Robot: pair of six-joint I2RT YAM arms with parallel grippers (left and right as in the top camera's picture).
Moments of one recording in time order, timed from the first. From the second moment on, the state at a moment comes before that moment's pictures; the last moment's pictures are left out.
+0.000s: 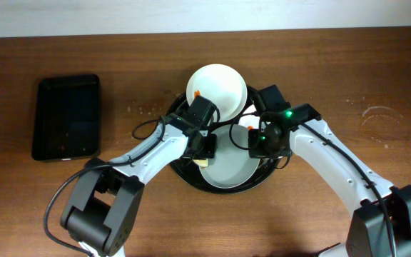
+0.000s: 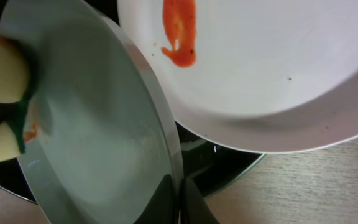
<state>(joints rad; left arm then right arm) -0.55 1.89 1.23 -0.65 0.11 -0.41 0.38 1.65 1.22 -0.98 -0.06 0.41</state>
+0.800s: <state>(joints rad) -0.56 1.90 1.26 -0.66 0.37 -0.46 0.38 1.65 1.29 -1.05 0.05 0.41</state>
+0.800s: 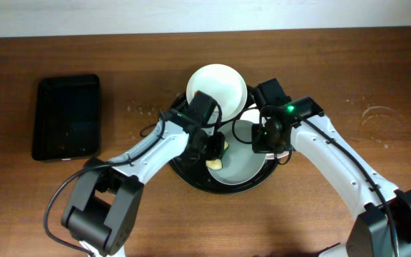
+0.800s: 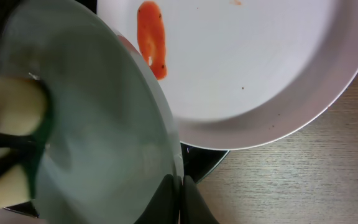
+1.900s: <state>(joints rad) -0.42 1.76 1.26 -0.73 0.25 -0.51 0.39 1.65 1.36 -1.09 0.11 0.36</state>
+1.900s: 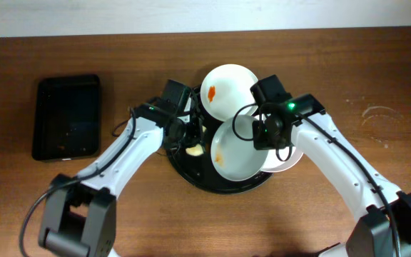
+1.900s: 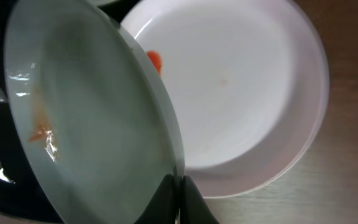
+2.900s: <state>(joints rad) -0.29 1.74 1.26 -0.72 0.12 -0.47 0.87 1.62 1.54 -1.19 0.91 0.21</state>
